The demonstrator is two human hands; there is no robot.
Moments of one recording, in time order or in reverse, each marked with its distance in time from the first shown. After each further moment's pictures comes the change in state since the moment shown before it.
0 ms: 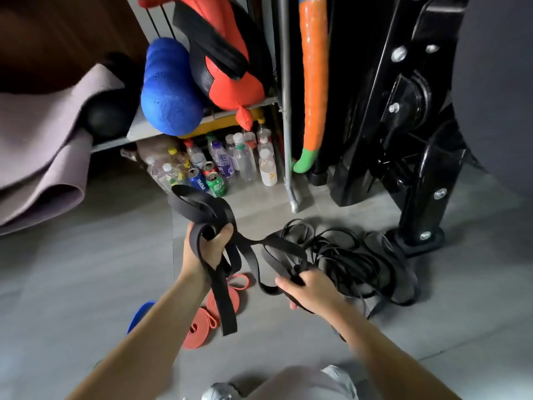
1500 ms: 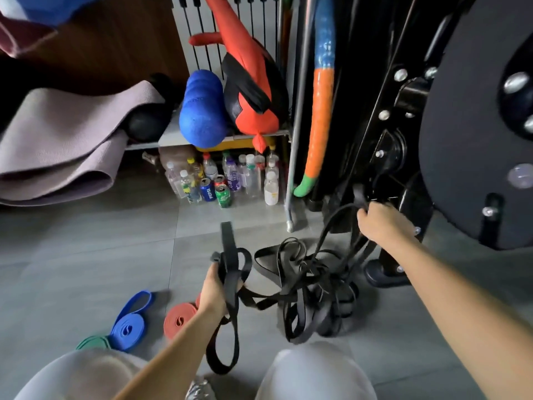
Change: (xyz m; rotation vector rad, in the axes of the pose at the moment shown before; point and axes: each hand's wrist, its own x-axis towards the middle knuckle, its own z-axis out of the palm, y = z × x) left_hand -0.055 -0.102 -0.006 0.153 -0.065 -0.261; right_hand -0.020 -0.036 -0.188 -0.633 0.586 0.145
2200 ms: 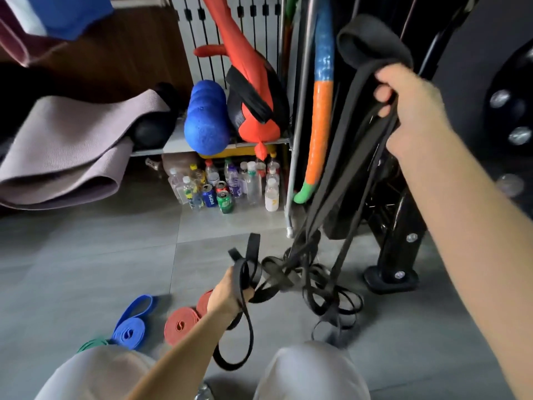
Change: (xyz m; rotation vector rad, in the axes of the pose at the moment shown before) left_hand -0.042 0.049 0.007 0.499 -0.106 0.155; right_hand -0.032 -0.084 -0.187 1.555 0.113 -0.144
